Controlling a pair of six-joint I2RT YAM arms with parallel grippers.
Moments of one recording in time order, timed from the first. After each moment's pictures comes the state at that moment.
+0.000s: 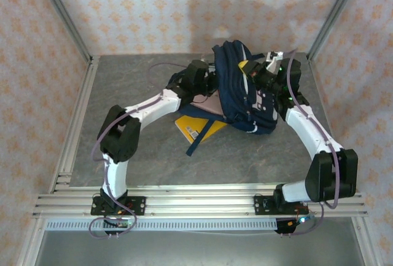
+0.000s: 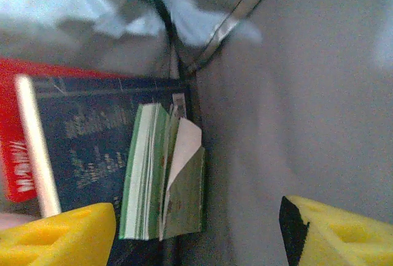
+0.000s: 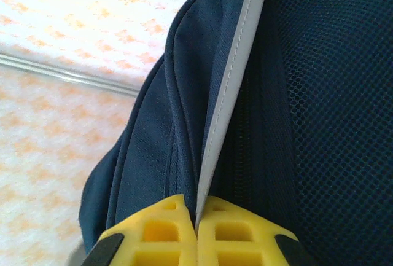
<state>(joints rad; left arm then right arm) -0.58 1.95 1.55 -0.03 0.20 -1.13 0.12 1.37 1.06 0.14 -0.61 1.09</state>
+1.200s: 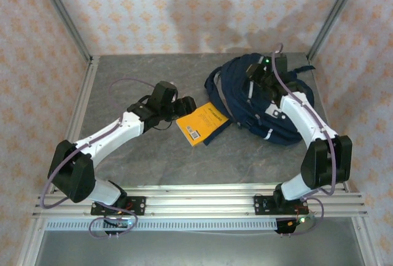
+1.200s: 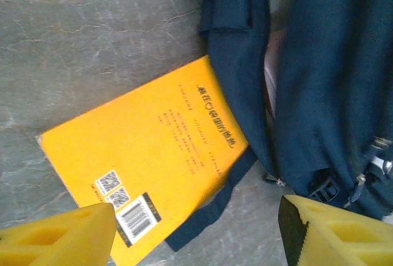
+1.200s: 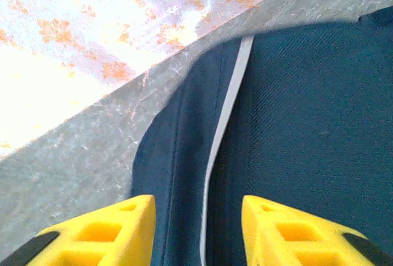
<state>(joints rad) -0.53 1.46 1.09 -0.42 0.07 -0.84 0.23 1.50 1.25 -0.34 0.03 0.63</state>
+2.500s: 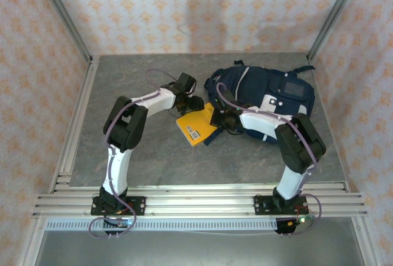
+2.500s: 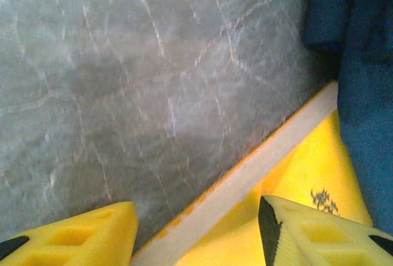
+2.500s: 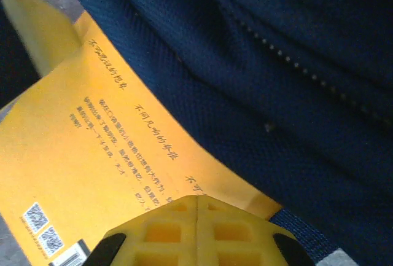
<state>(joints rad) -0.45 2.12 1.49 -0.45 0.20 -0.64 0.57 1.75 1.05 -0.36 -0.06 0.76</state>
